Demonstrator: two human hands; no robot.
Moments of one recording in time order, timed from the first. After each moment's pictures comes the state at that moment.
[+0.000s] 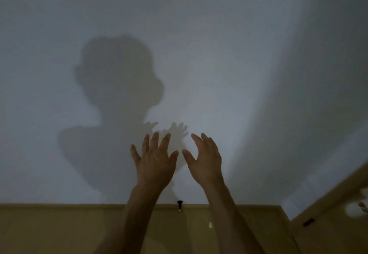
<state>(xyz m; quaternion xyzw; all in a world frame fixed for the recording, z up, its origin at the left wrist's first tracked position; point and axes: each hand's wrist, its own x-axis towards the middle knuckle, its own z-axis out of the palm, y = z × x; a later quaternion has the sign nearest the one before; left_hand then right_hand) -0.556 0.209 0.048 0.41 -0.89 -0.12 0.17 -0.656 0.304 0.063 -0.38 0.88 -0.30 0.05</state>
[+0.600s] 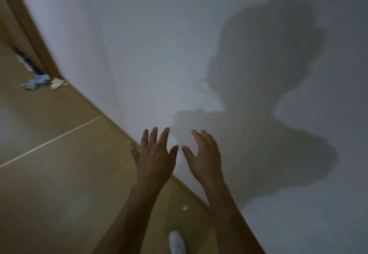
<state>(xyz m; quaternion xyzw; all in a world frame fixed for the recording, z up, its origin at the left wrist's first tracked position) -0.325 0.042 0.017 0.71 -0.67 -0.08 0.20 -0.459 0.049 0.036 -0.66 0.69 -0.24 0.19</state>
